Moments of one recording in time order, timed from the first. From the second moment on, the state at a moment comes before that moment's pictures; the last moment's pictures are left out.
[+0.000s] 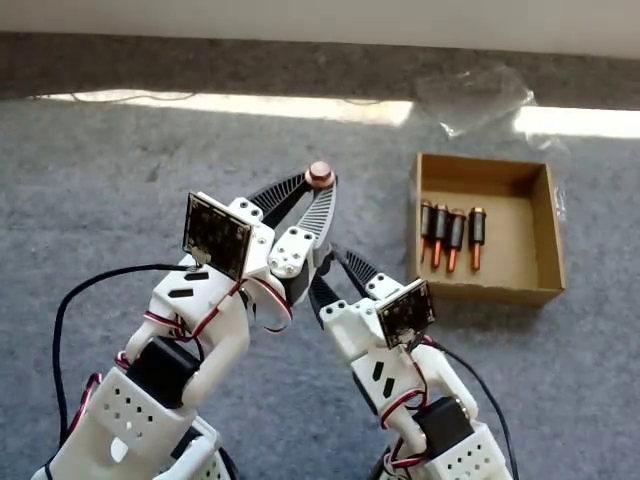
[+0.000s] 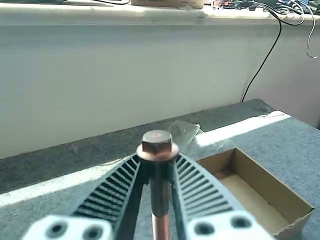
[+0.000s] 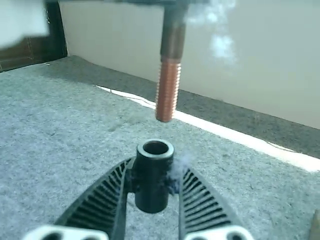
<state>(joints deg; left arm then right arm) 29.1 -67.6 56.7 21.3 9.3 -35.0 -104.6 95.6 21.1 3.8</state>
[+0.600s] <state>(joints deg) 30.7 -74.8 61.4 22.5 9.3 -35.0 -104.6 95.6 21.1 4.2</state>
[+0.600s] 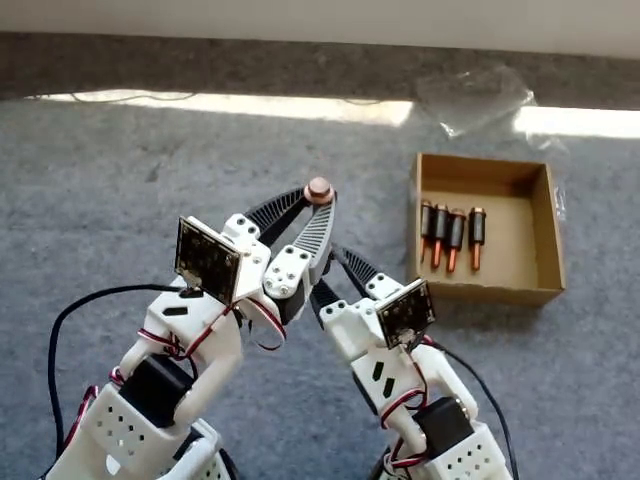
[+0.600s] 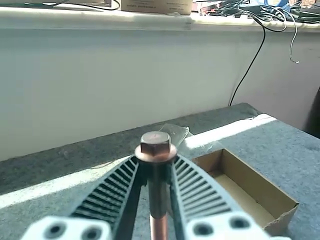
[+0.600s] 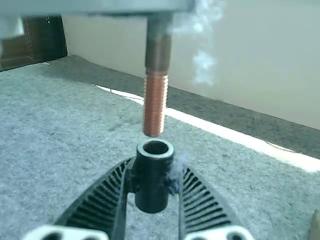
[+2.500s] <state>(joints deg) 31.0 -75.9 74.2 22.5 9.6 -34.8 -104.6 95.6 21.1 4.3</state>
